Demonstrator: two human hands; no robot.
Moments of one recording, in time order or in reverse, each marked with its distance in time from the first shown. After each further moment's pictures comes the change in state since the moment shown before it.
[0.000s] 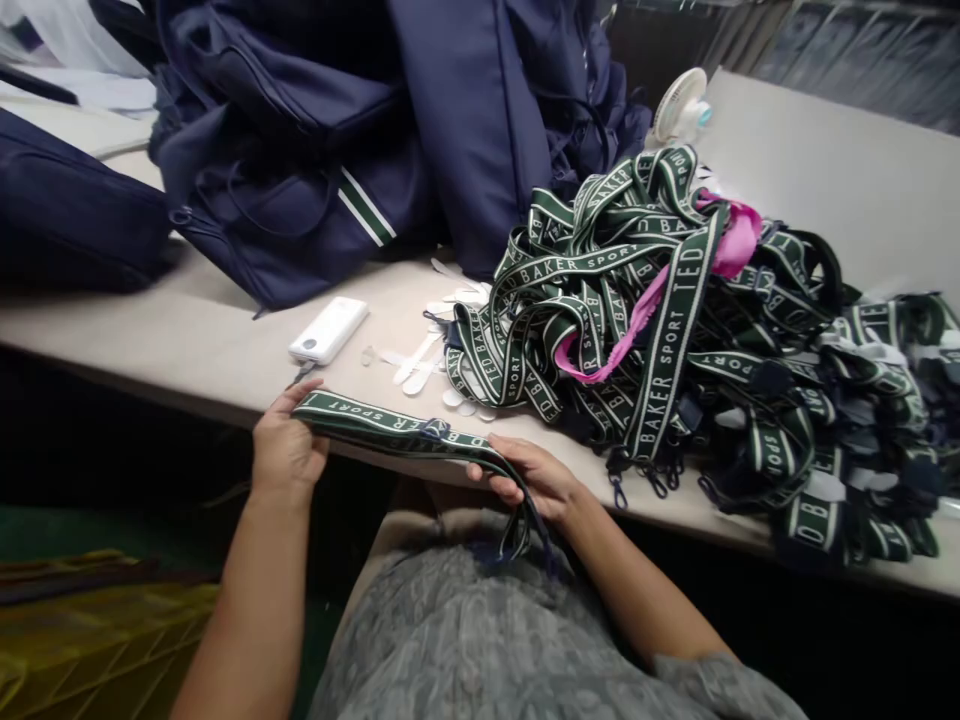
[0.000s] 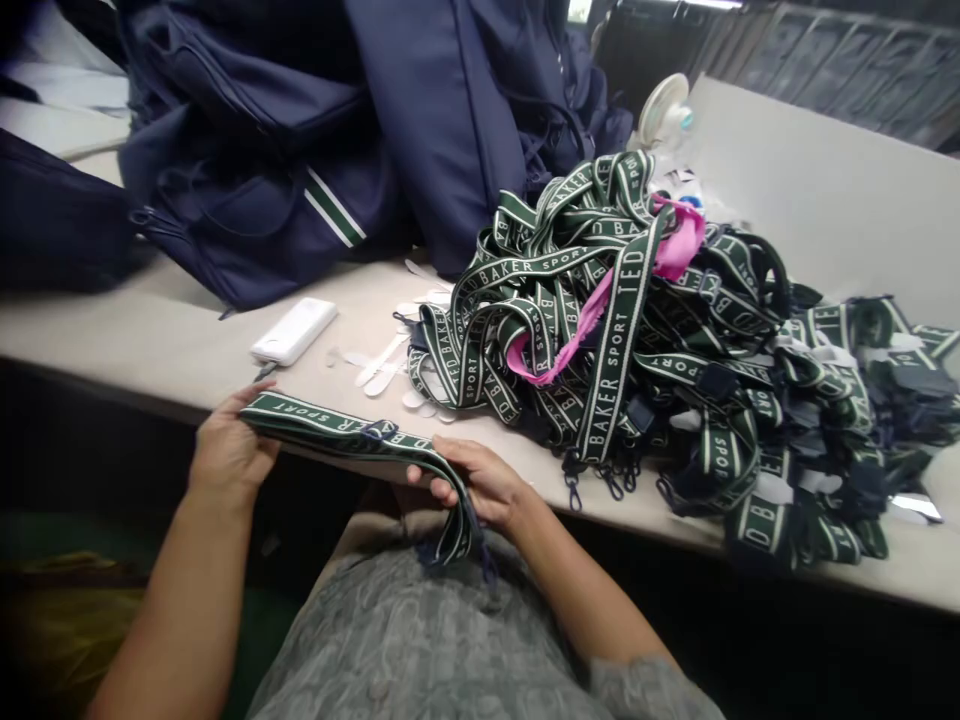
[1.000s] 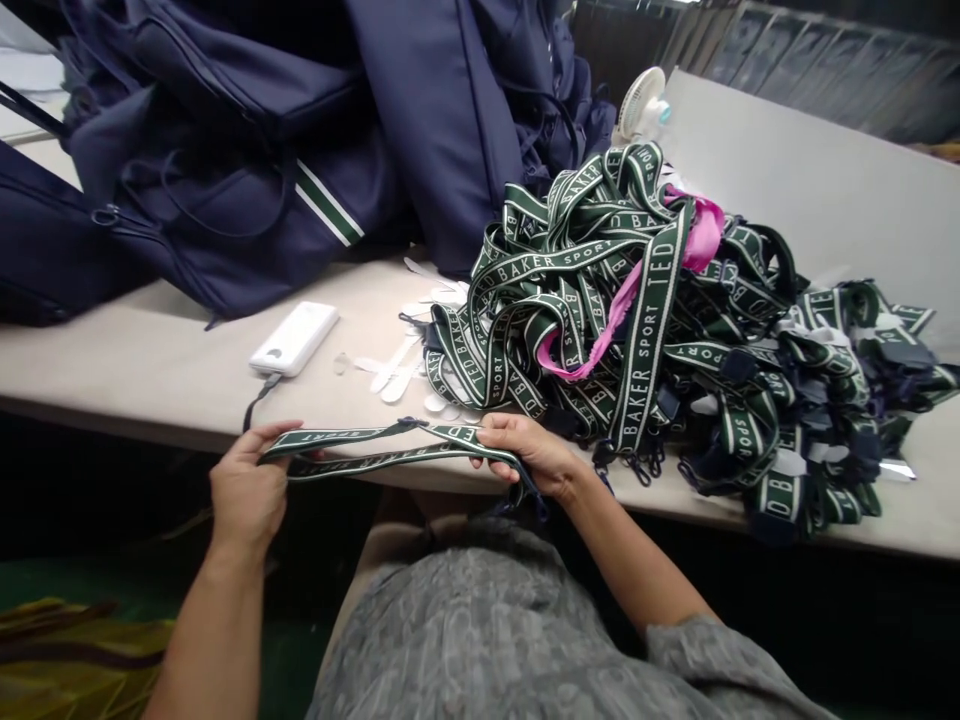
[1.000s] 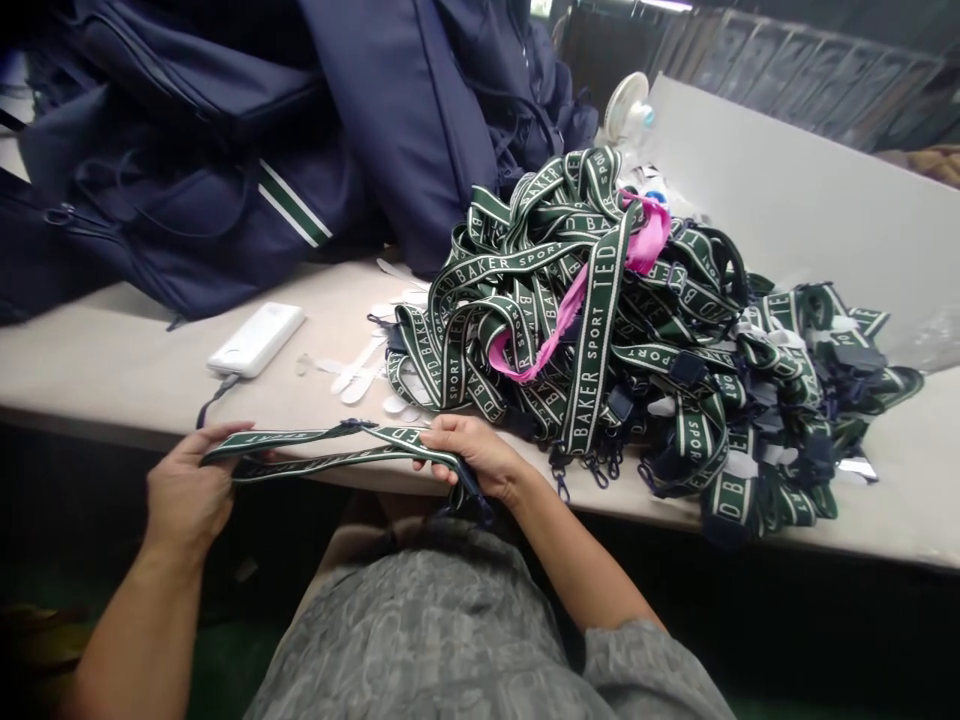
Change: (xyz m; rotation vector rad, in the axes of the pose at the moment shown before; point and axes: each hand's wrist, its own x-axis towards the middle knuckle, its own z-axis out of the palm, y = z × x) left_hand -0.013 -0.011 -0.032 0.094 -0.159 -0.075; right_hand -0.003 -0.030 0.007 -0.327 0.188 -0.129
